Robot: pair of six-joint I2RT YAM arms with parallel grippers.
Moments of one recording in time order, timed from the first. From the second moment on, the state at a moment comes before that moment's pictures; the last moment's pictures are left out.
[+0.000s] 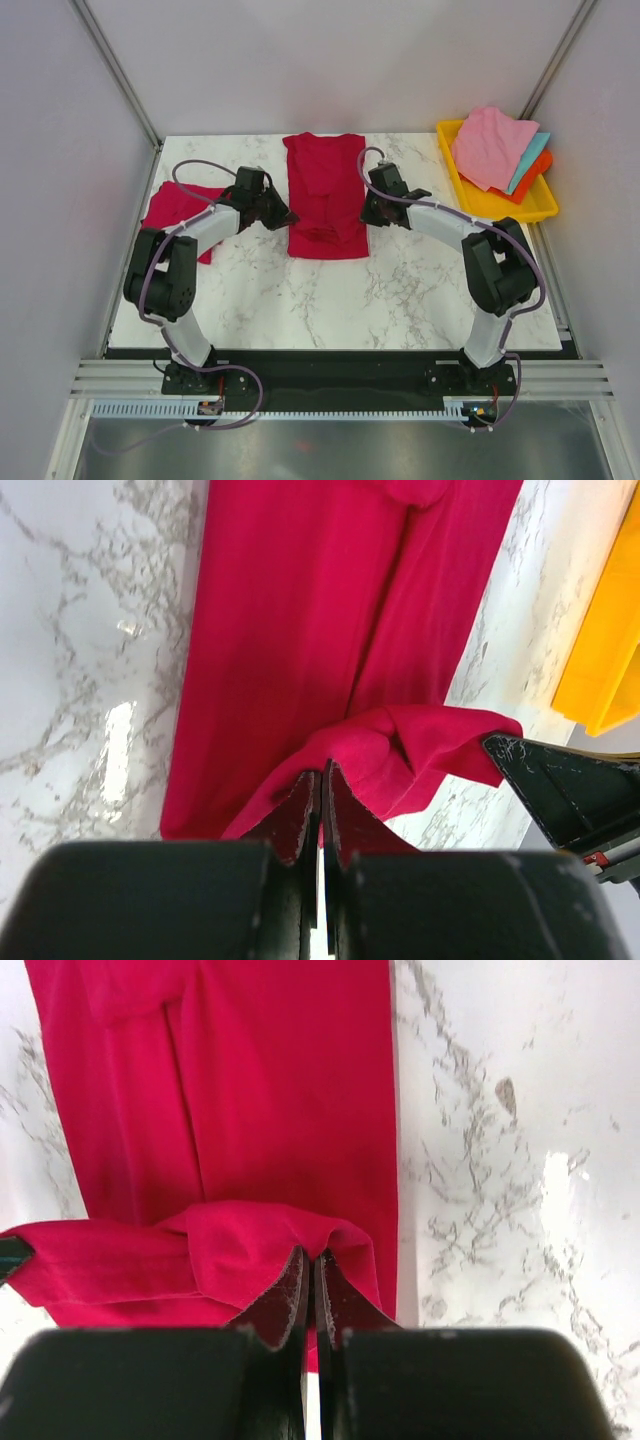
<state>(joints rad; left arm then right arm) -0.29 1.75 1.10 -0.15 0.27 -0.86 0.48 1.83 1.26 -0.27 0.05 0.68</state>
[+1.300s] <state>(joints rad) -0.23 1.63 0.67 0.23 0.37 -0.89 0.40 1.70 0.85 0.04 -0.17 0.74</state>
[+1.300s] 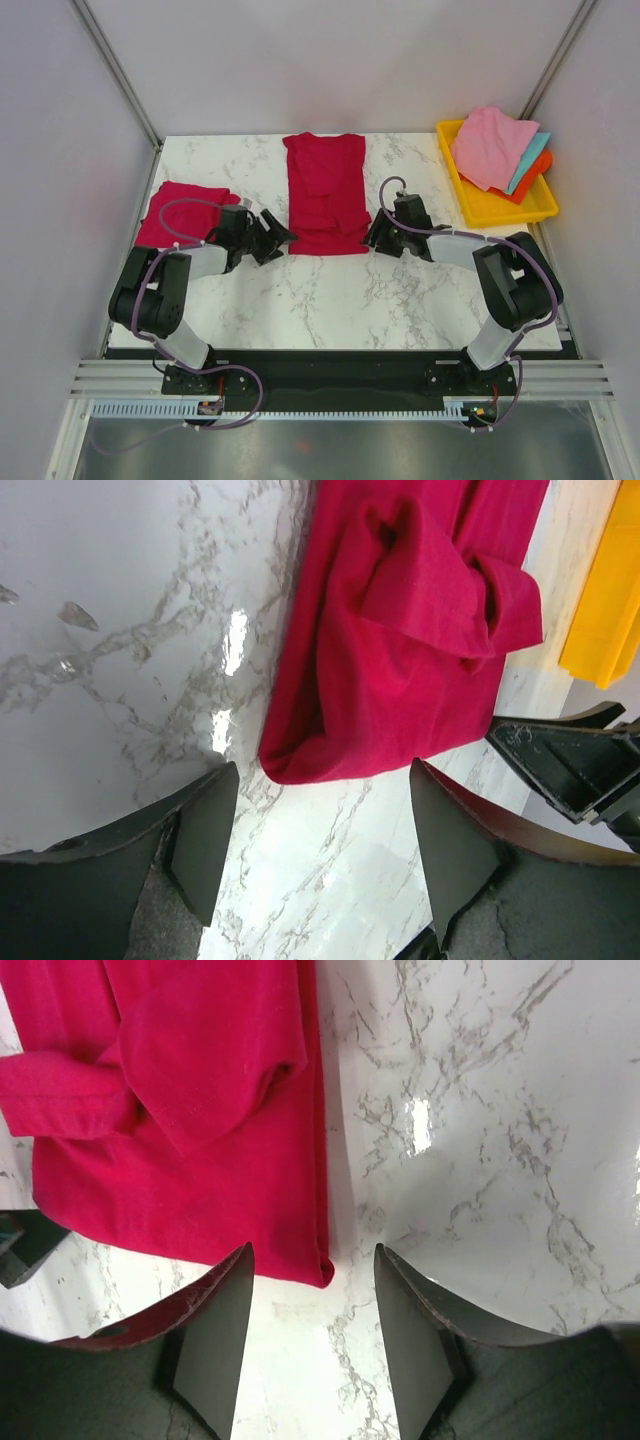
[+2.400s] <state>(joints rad) -0.26 1.69 0.68 0.23 0.37 -0.90 0.40 1.81 0.87 0.17 -0.24 0.79</state>
